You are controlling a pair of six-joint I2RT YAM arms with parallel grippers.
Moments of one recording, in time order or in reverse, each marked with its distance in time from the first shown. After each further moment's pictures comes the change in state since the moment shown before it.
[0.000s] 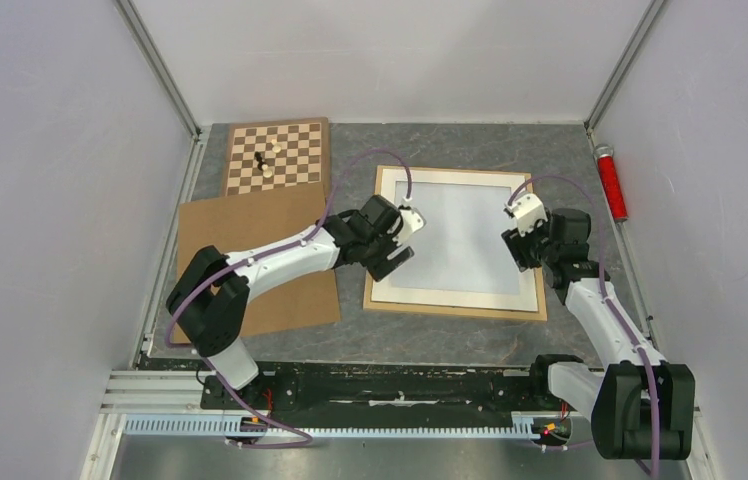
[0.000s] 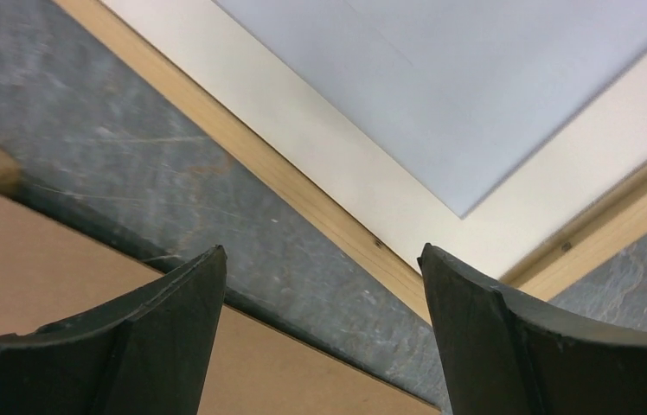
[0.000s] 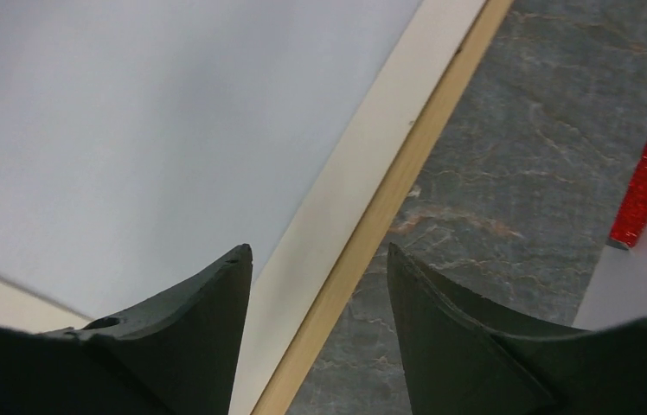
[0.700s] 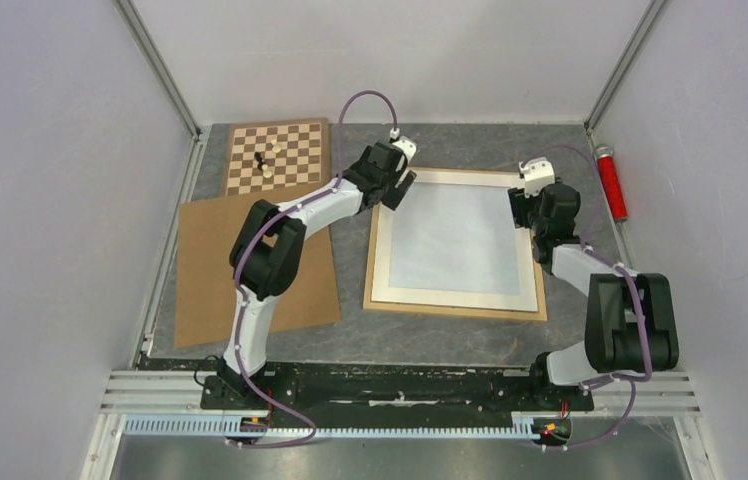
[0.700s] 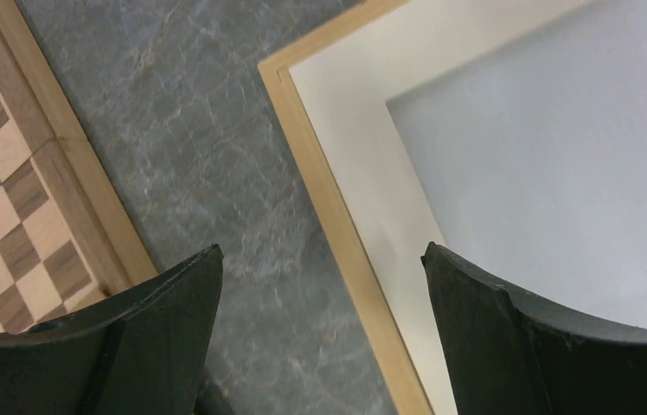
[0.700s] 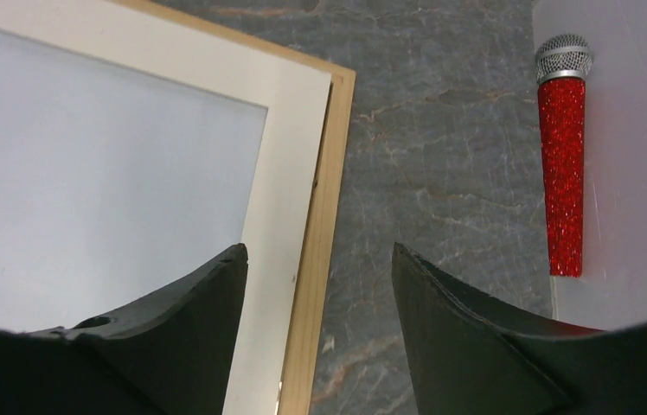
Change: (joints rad) left arm 0.211 0.440 0.478 0.233 -0.179 -0.112; right arm -0.001 0.364 0.062 0.591 0.265 0.235
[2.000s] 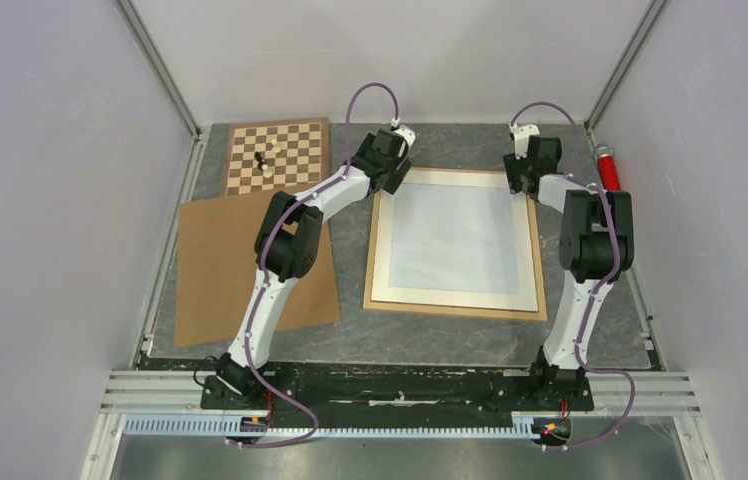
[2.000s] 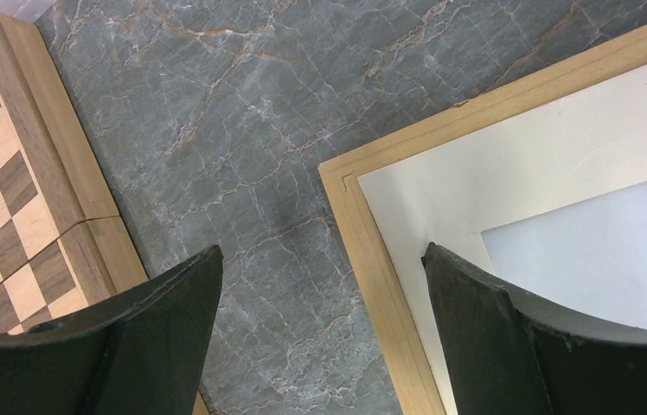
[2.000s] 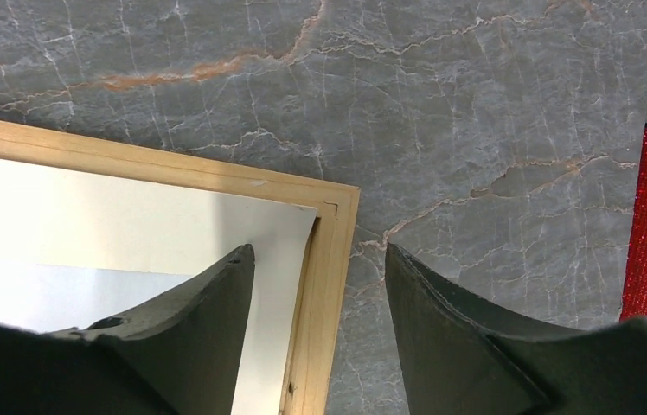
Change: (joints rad) left arm 0.060 0.315 0.375 -0.046 -0.058 0.066; right arm -0.032 0.668 0.716 -0.310 0.058 0.013
